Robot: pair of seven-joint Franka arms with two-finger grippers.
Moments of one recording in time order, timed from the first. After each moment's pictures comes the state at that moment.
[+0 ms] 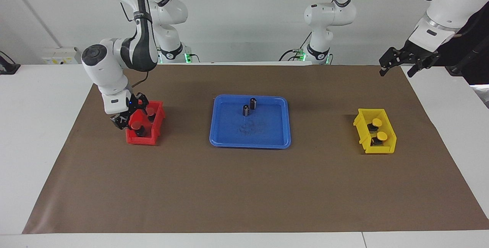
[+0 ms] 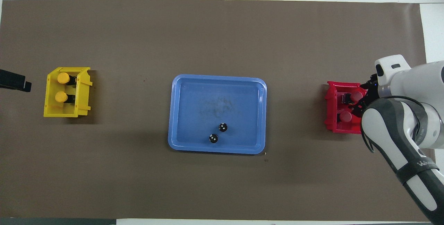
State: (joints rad) left arm -0.05 -0.05 0.04 -1.61 -0.02 1.53 0.12; right arm 0.02 0.03 -0.10 -2.22 0.01 2.29 -1.10
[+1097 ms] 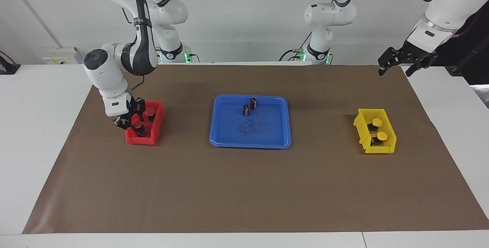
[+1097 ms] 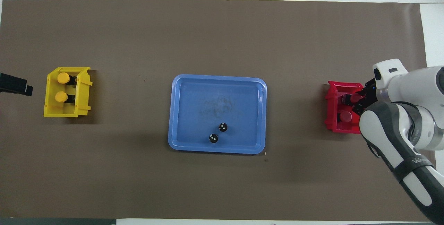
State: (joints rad) left arm -0.05 -0.06 0.04 -1.64 -0.02 1.53 0.12; right arm 0.01 0.05 -0.10 -2.25 0.01 2.33 -1.13
